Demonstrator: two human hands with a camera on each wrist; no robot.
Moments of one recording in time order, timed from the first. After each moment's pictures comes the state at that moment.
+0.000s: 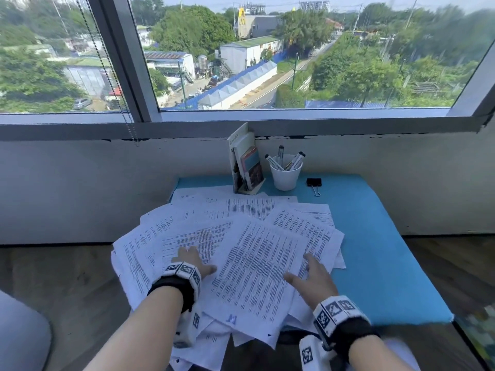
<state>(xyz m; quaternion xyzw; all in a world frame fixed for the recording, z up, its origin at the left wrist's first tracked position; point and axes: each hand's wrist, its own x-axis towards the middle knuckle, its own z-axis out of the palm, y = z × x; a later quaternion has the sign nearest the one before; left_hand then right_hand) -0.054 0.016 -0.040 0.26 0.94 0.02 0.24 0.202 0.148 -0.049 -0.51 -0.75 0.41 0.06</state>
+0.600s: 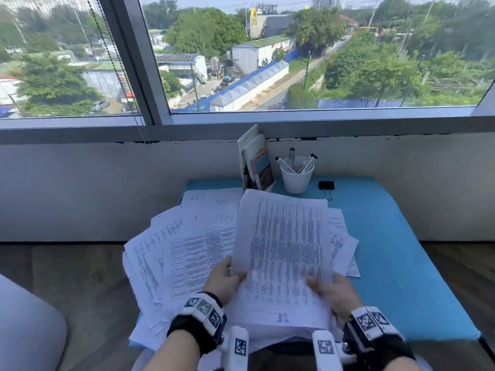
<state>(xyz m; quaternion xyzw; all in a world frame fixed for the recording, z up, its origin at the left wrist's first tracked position) 0.018 0.016 -0.034 0.21 0.77 0.49 0.35 0.212 0.167 -0.059 -0.52 -0.57 0.62 0.16</state>
